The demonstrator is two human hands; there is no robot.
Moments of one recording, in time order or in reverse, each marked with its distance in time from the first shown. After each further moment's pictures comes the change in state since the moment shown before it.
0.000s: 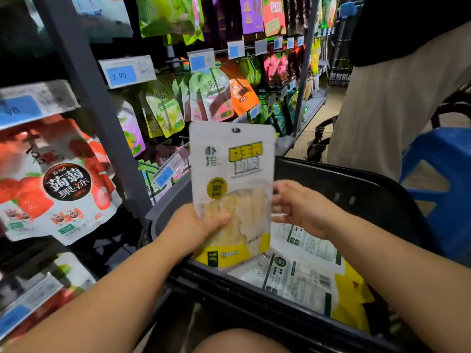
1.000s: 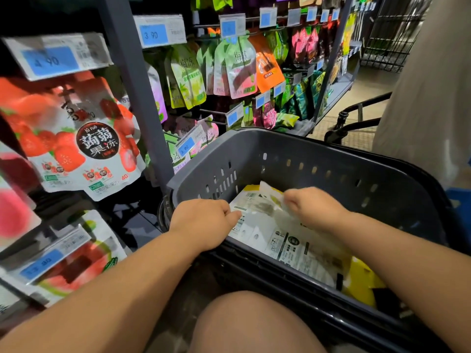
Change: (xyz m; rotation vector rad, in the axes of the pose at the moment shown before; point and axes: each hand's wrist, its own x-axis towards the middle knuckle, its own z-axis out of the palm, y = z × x) left_hand -0.023 -0.028 0.008 0.858 -0.074 0.151; right_hand 0.001 0.031 0.011 -1.439 0.017 -0.121
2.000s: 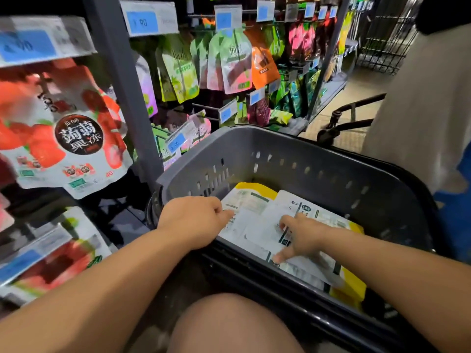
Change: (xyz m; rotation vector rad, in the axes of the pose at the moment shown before) left_hand 0.008 0.003 -0.010 -0.032 -0.040 -0.052; right_hand 0.003 0.024 0.041 -0.043 -0.498 0.173
